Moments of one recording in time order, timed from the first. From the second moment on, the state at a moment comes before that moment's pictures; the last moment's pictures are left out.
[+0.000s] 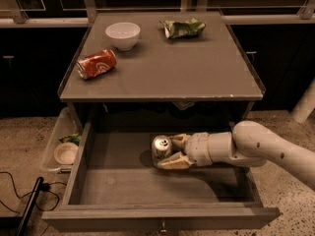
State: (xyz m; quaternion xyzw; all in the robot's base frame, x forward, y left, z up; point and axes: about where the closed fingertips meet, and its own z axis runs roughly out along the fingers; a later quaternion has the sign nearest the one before) arm 0.520 -0.055 0.646 -0.54 0.66 0.30 0.43
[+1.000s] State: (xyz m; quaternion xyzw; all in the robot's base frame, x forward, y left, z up) arm 0.508 -0.058 0.645 -0.53 0.67 0.30 0.43
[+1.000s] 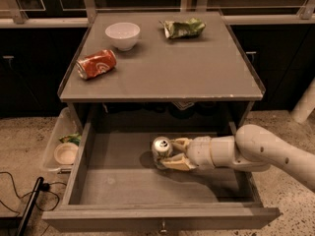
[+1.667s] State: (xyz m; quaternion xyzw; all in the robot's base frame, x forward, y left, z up) arm 0.489 -0.068 0.700 -0.54 0.64 0.29 0.46
